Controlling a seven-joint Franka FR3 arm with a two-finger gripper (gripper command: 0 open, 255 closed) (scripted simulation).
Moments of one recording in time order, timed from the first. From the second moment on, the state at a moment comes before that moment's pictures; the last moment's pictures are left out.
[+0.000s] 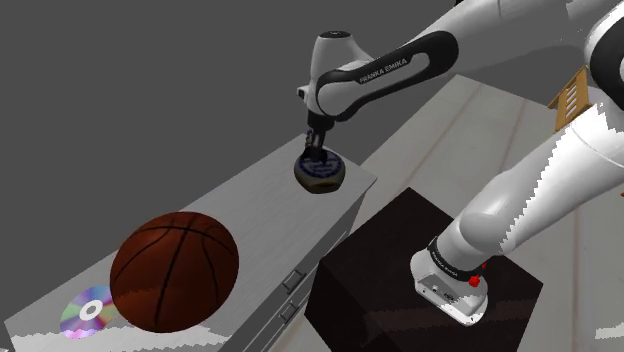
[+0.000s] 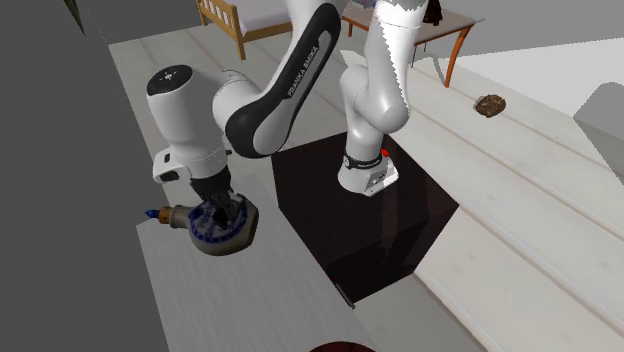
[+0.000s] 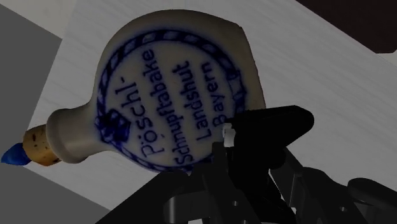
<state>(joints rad) -0.03 -0.14 0.26 -2.41 0.07 2.28 -0.47</state>
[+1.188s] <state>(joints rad) -0.12 0.09 0.16 -2.30 0.00 2.38 -0.61</state>
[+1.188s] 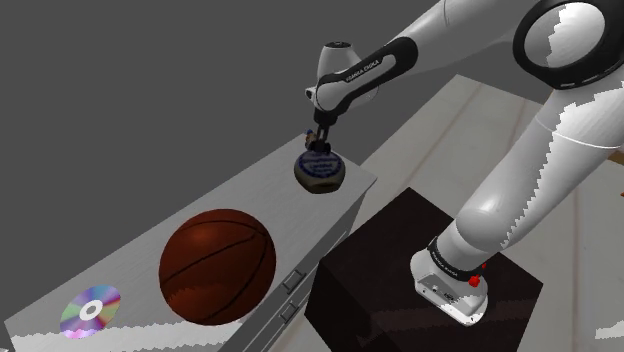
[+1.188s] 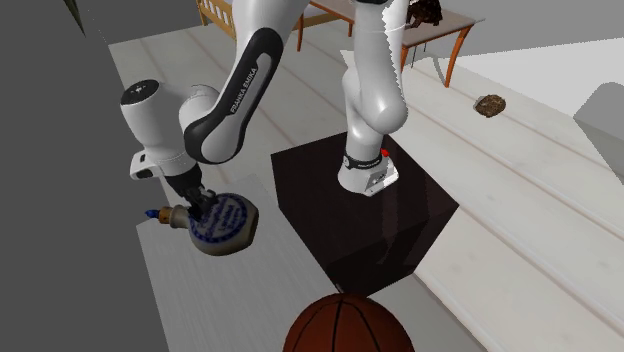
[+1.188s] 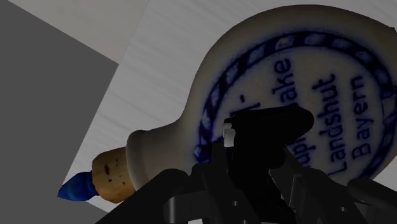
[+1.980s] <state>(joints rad) -0.12 0.12 0.16 -2.31 -0.01 2.42 -0.61</state>
